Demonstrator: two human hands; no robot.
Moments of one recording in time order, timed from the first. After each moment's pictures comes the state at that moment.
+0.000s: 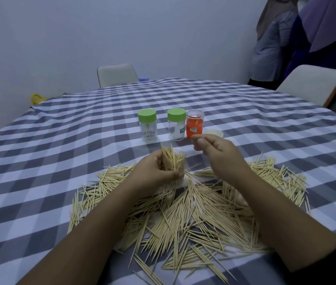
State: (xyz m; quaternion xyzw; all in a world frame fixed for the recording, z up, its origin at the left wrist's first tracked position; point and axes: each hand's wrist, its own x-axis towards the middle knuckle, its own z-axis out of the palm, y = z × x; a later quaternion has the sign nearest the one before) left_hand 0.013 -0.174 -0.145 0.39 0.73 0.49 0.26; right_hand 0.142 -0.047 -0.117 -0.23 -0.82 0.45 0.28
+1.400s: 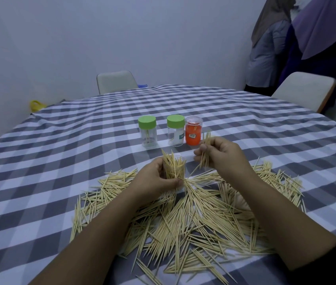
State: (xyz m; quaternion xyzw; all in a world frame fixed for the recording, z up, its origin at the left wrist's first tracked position) left_hand 0.012 -0.175 -0.150 0.41 0.75 0.46 0.23; right_hand 0.140 -0.036 -0.118 -0.22 -0.71 0.59 0.32
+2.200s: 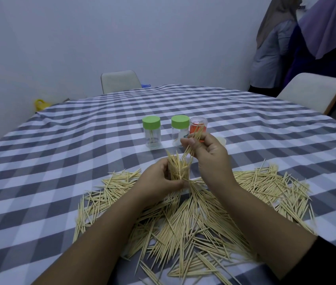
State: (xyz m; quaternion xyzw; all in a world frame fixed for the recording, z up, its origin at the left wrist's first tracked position) left_hand 0.015 -0.174 -0.148 0.43 0.75 0.45 0.22; right_hand 0.111 -0.070 -0.123 -0.16 -0.66 0.61 0.42
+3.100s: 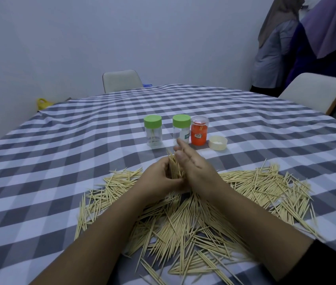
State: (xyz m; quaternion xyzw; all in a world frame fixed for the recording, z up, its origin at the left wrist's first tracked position) left_hand 0.014 -0.173 -0.149 0.43 0.76 0.43 0.21; right_hand 0.115 -0.079 -0.136 -0.13 -0.80 0.55 0.22
